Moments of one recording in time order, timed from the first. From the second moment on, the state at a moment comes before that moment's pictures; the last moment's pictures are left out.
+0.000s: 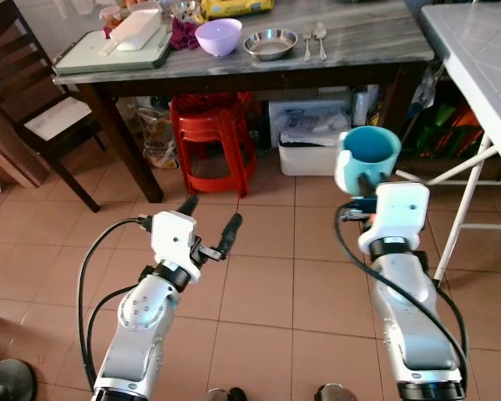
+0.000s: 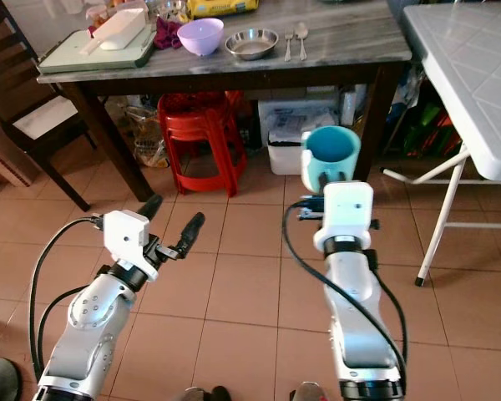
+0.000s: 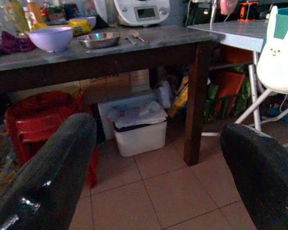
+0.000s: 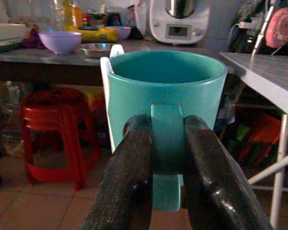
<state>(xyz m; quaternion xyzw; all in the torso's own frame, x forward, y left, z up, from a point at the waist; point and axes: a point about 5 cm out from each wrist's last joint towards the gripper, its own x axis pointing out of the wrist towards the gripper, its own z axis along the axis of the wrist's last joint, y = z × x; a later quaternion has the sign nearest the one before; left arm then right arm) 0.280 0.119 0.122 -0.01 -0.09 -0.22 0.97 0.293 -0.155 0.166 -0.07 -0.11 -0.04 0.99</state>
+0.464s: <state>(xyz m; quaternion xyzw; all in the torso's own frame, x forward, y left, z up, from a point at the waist) 0.280 0.120 0.122 -0.01 -0.09 -0.22 0.97 0.294 -0.150 0.168 -0.08 -0.11 -0.03 0.99</state>
